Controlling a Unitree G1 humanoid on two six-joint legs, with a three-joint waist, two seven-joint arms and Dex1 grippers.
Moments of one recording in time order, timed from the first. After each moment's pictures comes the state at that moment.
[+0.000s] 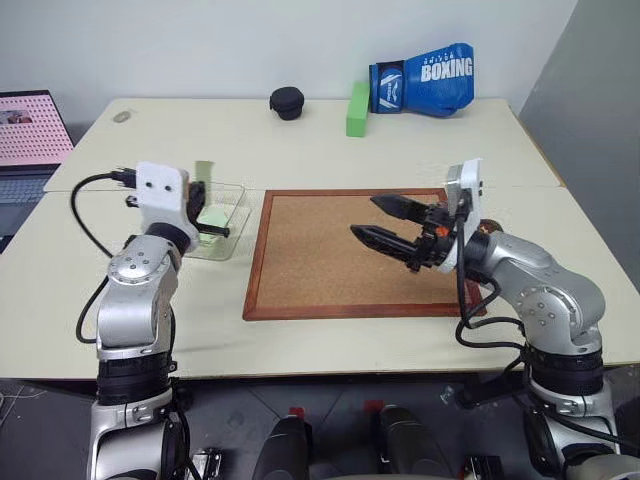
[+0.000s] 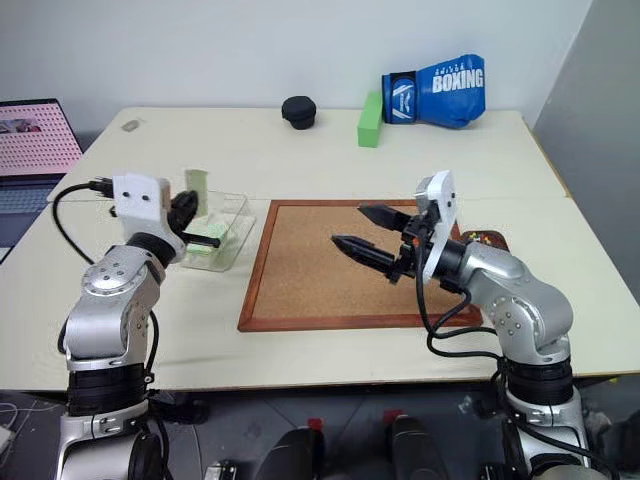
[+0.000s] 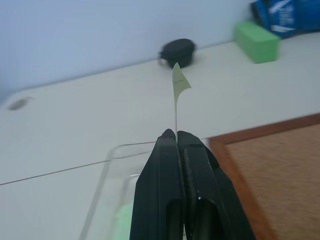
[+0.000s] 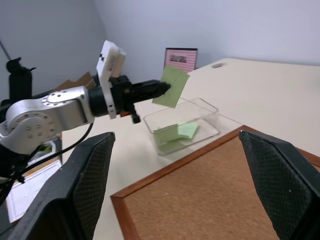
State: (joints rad) left arm -0.44 0.45 0.25 -0.11 -0.10 0.49 -0.20; right arm -0.52 -0.35 -0.04 -0.38 0.70 0.81 0.70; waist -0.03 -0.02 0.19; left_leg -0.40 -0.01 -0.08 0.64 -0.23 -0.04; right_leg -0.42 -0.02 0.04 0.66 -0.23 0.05
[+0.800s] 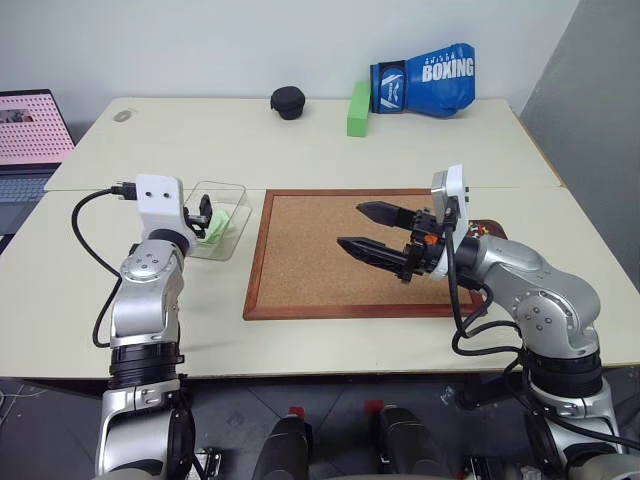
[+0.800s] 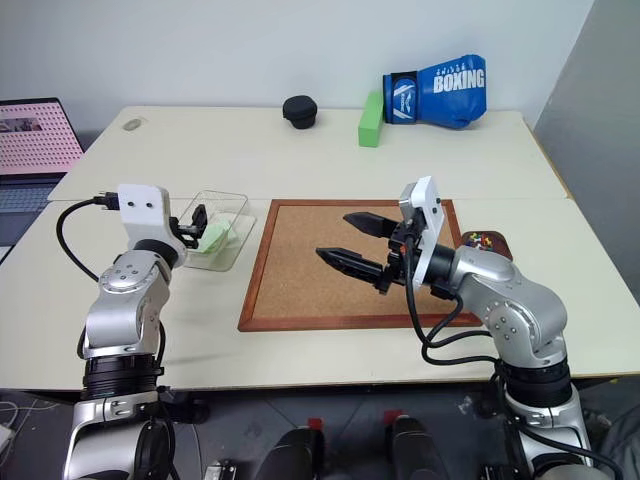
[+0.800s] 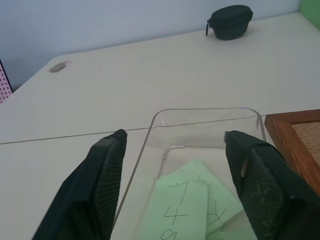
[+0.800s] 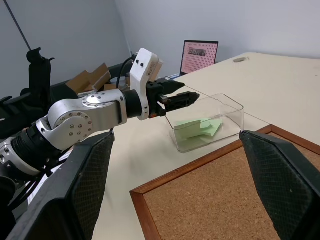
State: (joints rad) left arm -0.49 0.42 0.25 0.11 -0.10 0.43 -0.14; right arm -0.52 -0.38 0.00 -0.41 0.73 0.82 0.68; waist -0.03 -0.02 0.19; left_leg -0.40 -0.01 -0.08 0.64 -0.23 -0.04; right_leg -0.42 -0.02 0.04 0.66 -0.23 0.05
